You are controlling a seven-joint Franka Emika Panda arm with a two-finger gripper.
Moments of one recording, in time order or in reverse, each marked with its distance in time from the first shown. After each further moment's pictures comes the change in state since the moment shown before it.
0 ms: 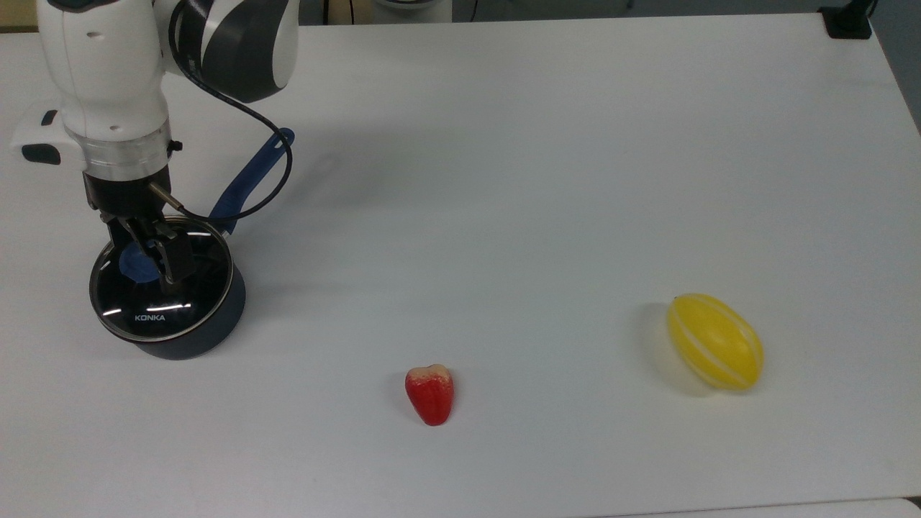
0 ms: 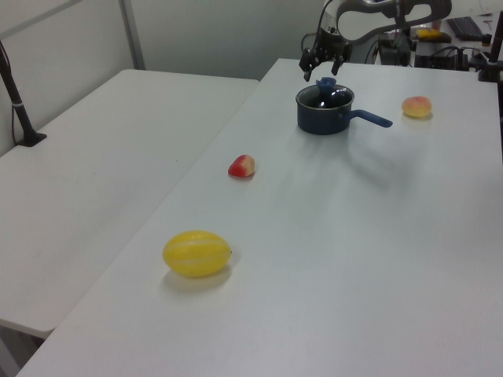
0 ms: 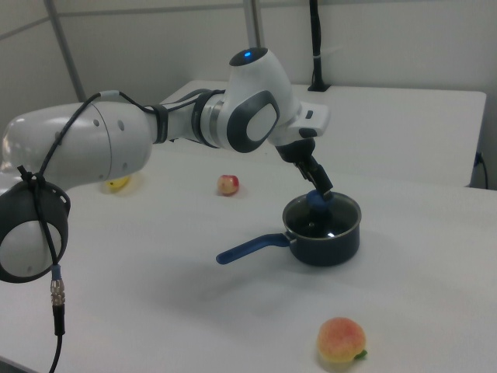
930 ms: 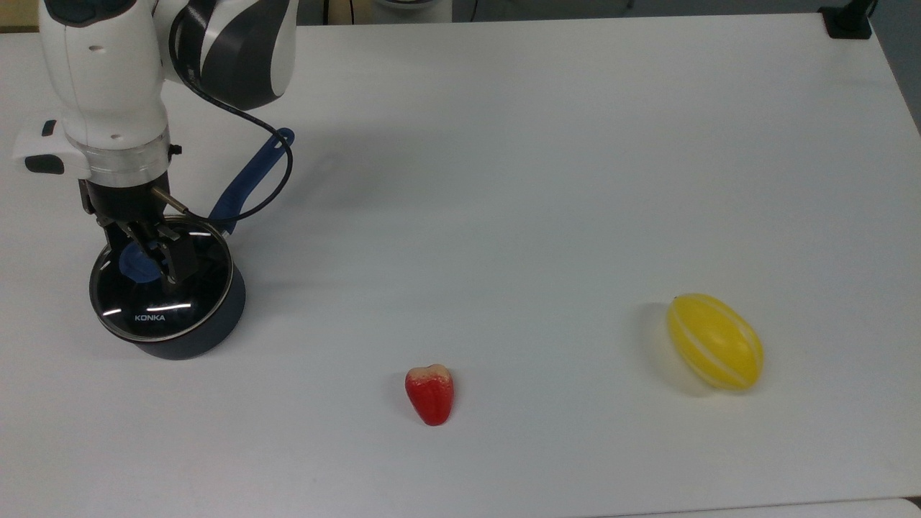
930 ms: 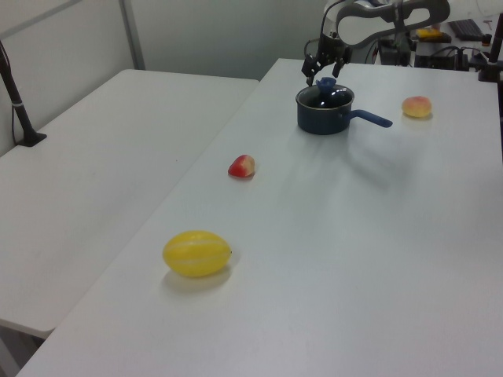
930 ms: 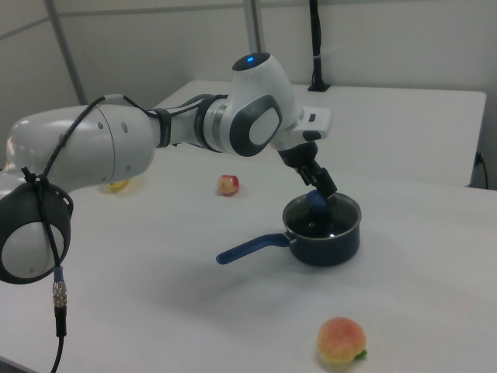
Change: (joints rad) arm -0.005 0.010 0.001 -0.003 -0.020 0.000 -0.060
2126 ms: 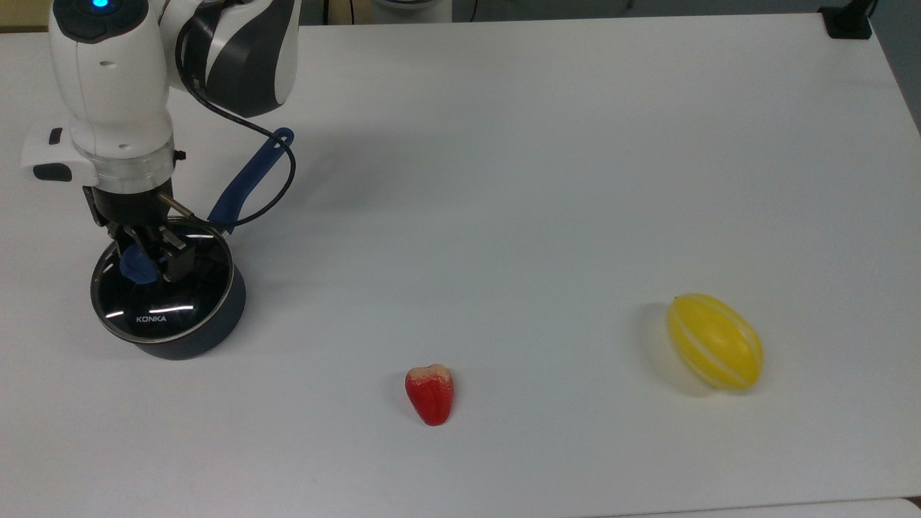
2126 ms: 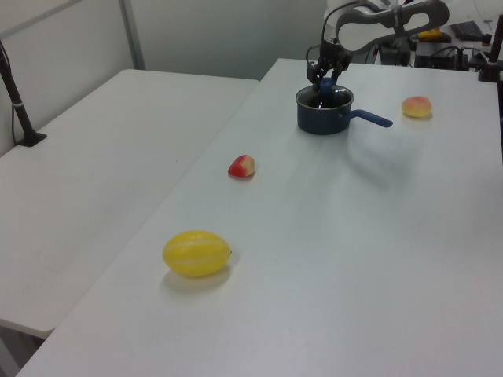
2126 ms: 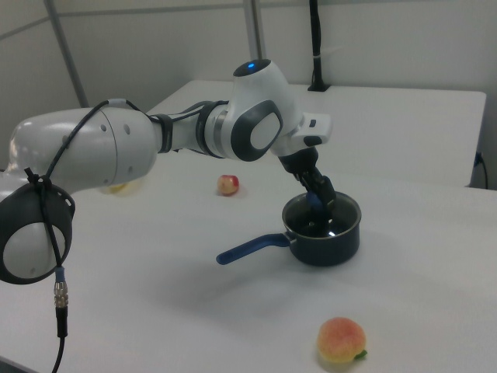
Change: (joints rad) arm 0.000 0.006 0.000 -0.017 -0.031 0.000 -0.009
